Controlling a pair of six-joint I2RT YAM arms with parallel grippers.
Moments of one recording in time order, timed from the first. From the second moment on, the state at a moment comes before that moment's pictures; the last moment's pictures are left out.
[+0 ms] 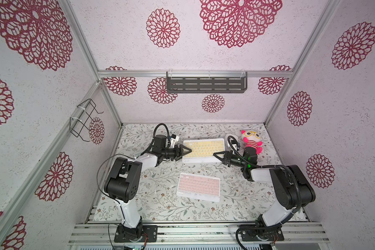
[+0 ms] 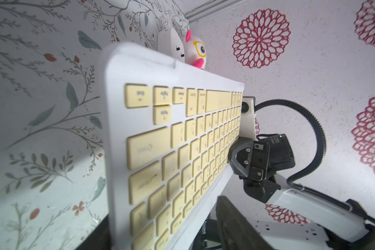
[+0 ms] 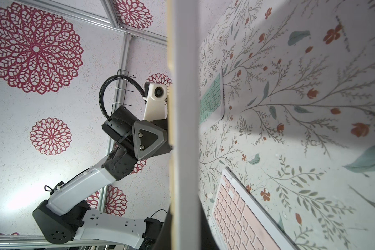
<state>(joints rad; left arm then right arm) -0.28 1.83 1.02 0.24 0.90 -0.77 0.21 1.68 0.63 0.88 -0.96 1.15</state>
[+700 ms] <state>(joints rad) -0.29 1.71 0.89 0.43 0.90 -0.93 0.21 1.77 0.59 1.03 -0.95 1.29</state>
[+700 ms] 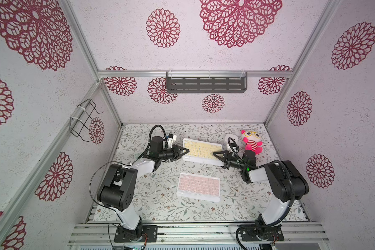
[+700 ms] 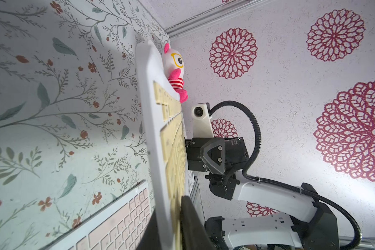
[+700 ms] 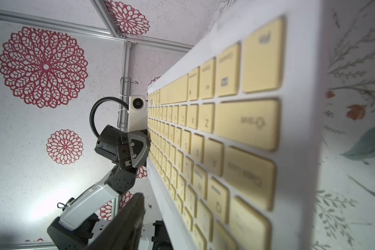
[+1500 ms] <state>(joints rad) -0.33 1.32 0.55 0.37 0.94 -1.01 0.30 1.29 0.59 -0.14 -0.39 0.75</state>
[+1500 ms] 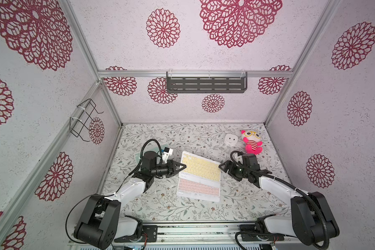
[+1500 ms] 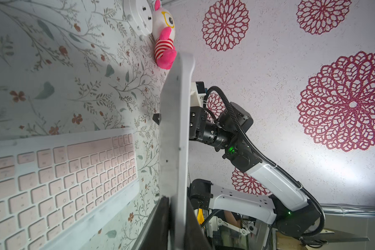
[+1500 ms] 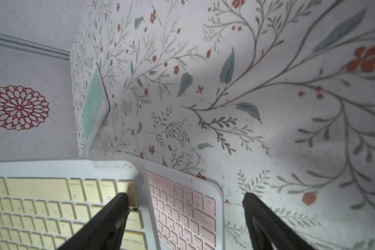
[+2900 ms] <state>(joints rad) -0.35 1.64 0.40 0.54 0.87 -0.92 0.62 1.37 0.55 -0.07 -0.15 0.92</state>
